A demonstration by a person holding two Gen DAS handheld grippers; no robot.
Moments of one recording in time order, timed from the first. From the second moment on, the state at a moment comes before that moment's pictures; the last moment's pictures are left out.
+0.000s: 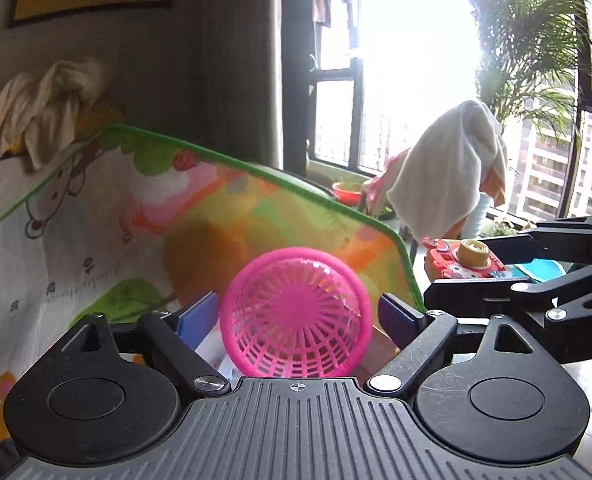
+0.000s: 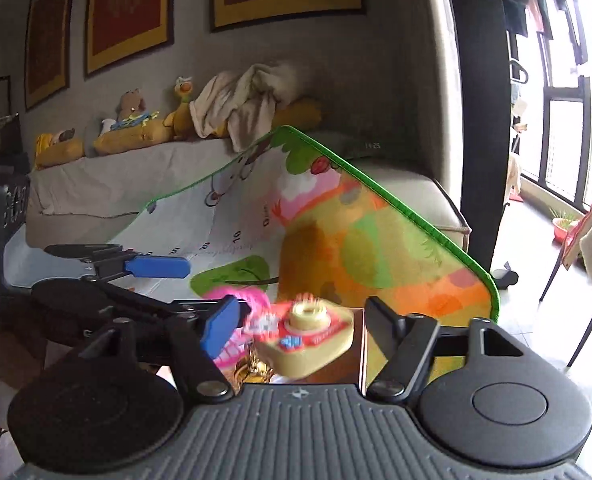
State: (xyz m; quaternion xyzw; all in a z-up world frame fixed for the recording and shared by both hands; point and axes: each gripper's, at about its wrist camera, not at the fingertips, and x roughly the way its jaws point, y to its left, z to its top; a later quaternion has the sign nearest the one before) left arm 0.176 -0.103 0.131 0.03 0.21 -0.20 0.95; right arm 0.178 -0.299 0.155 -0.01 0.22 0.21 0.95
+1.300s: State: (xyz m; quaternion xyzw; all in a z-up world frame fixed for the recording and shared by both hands) left arm 0.029 0.093 0.011 -0.15 0.29 0.03 0.95; right arm 0.077 -0.126 0.094 -0.20 0.22 0.29 0.91
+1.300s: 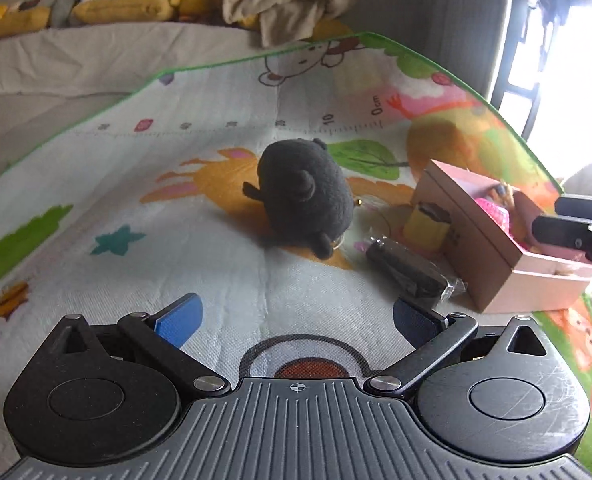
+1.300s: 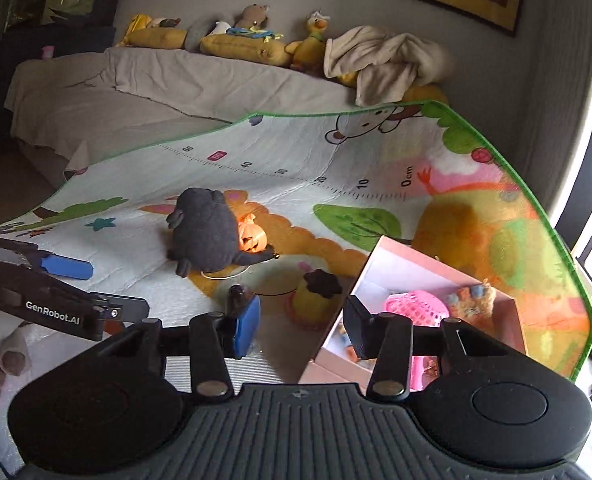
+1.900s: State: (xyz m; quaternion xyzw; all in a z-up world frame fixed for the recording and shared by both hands) left arm 0.010 0.136 0.038 -0.18 0.17 0.06 0.97; right arm 0.106 -0.019 0.052 -0.25 0.21 0.33 0.89
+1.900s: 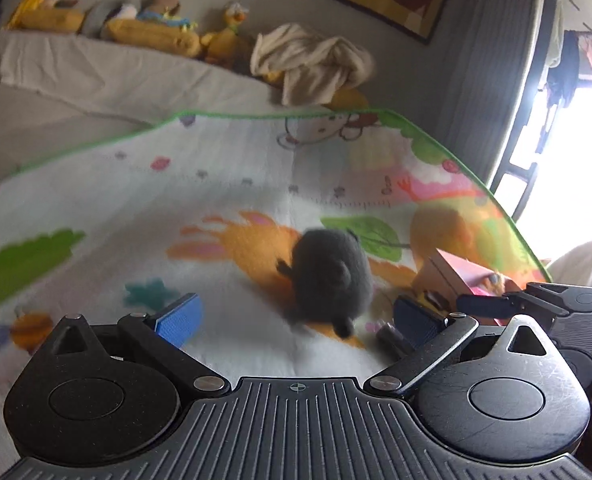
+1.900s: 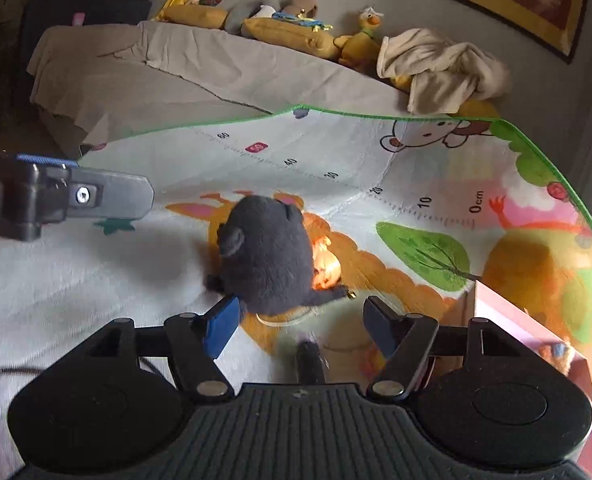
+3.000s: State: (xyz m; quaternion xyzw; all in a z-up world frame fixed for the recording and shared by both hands) left arm 0.061 0.021 0.027 0.01 0.26 -0.08 0.96; right arm 0.007 -0.230 0.033 -0.22 0.21 0.23 0.93
